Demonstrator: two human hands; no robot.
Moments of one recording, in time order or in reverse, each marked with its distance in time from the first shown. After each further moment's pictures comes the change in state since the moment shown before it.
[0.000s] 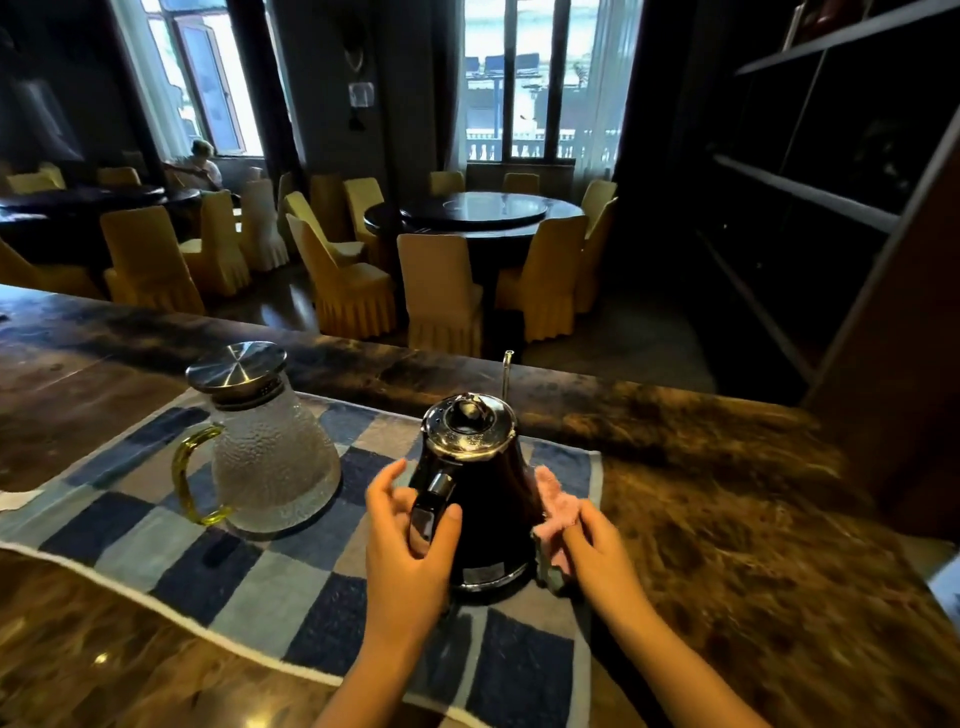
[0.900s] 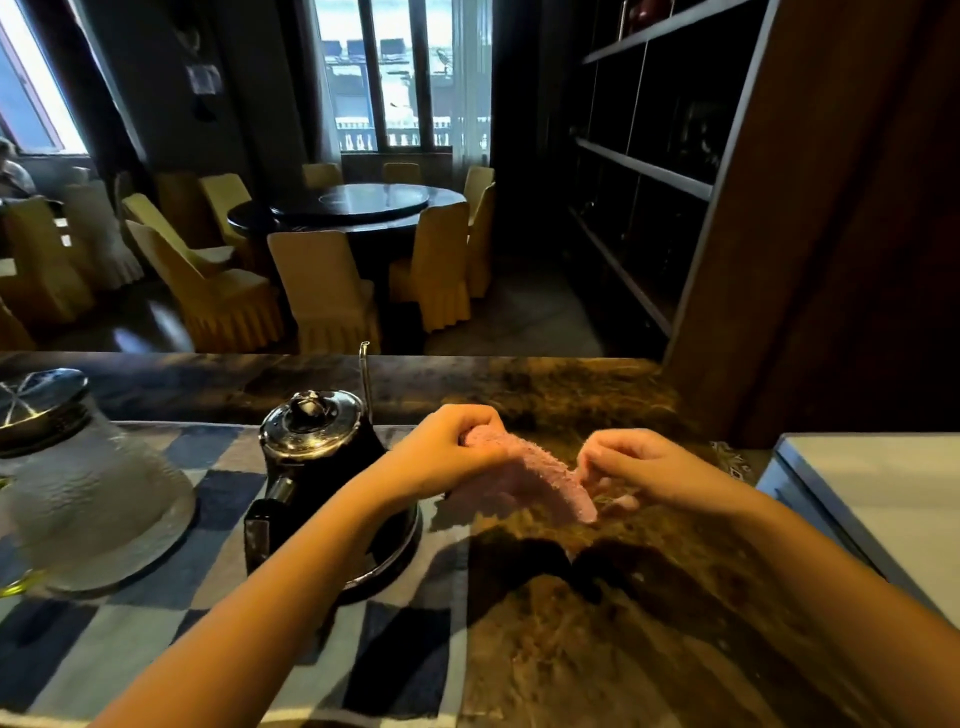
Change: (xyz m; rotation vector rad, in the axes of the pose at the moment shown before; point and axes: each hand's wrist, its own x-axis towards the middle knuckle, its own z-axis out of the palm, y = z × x) left_hand 0.051 0.069 0.125 0.200 -1.066 0.156; right_hand -0.031 -0.070 -0.190 -0.150 -0.394 0.018
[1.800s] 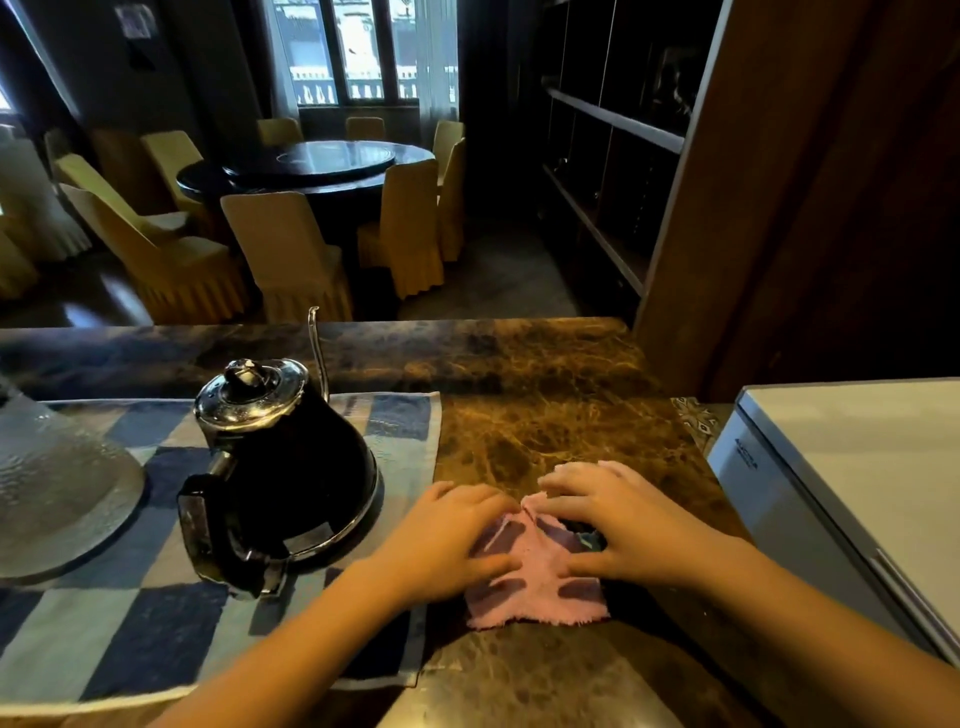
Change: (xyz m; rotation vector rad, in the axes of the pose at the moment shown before) left_hand -0.034 -0.049 0.096 0.700 -0.225 0.064; right_hand -0.033 0.073 0.025 -1.081 -0.030 -0.132
